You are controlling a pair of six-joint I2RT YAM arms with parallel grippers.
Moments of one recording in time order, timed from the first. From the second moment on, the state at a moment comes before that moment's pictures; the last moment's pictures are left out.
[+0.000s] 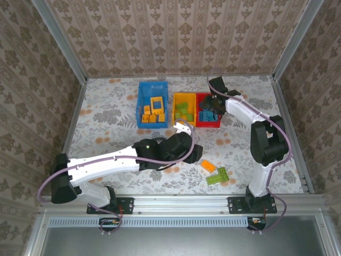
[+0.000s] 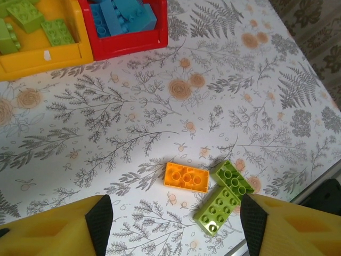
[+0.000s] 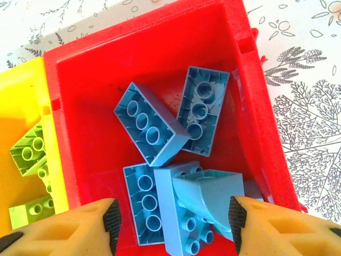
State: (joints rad) left arm -1.30 1.38 1.19 -0.57 -0.29 -0.75; right arm 0.28 1.87 1.45 -0.59 0.09 0.62
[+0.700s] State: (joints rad) left arm -1.25 1.91 1.46 -0.74 -0.04 -0.70; right arm 0.28 0.82 0.92 -0.74 0.05 0.58
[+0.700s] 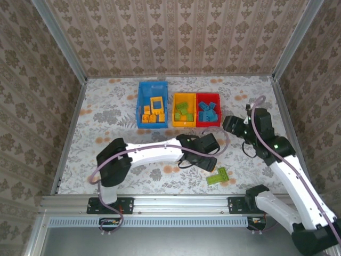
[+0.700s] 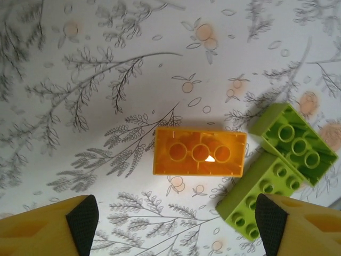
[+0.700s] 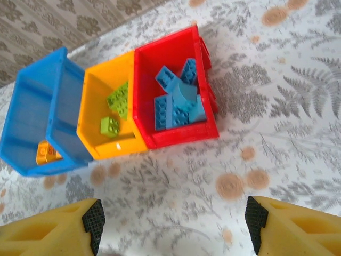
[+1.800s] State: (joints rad) left arm -1.20 2.10 1.52 -0.60 0.26 -1.82; right arm 0.28 0.49 0.86 -0.93 0.04 0.58
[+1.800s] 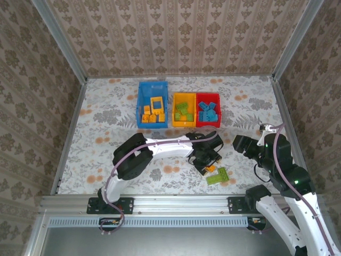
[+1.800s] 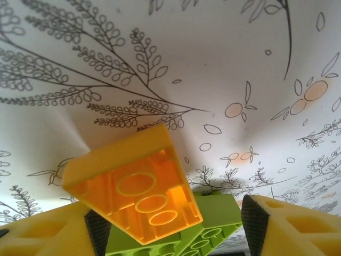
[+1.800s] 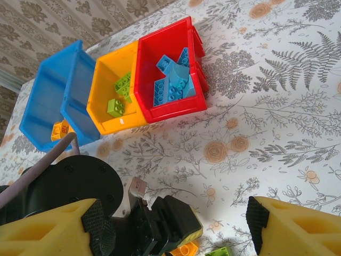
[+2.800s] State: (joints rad) left arm -0.98 1.75 1.39 -0.79 -0.01 -1.56; right arm 0.42 0.57 0.77 -0.73 -0.21 0.54
